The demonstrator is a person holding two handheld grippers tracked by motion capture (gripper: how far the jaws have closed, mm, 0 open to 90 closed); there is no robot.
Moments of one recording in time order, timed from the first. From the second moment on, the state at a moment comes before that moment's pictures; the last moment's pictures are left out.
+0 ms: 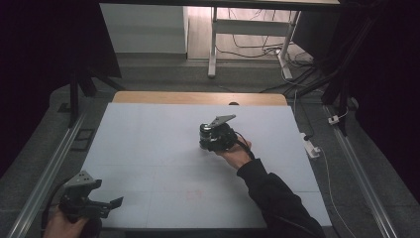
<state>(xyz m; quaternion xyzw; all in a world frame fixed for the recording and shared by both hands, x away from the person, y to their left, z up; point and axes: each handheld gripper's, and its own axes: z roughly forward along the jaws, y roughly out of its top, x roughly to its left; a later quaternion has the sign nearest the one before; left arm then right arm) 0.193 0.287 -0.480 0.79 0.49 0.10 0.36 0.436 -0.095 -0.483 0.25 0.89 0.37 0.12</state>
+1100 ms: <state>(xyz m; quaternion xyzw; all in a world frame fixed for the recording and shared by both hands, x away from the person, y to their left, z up) 0.193 0.286 -0.480 0.79 0.48 0.10 0.36 0.443 -0.086 -0.504 0.24 0.89 0.36 0.11</state>
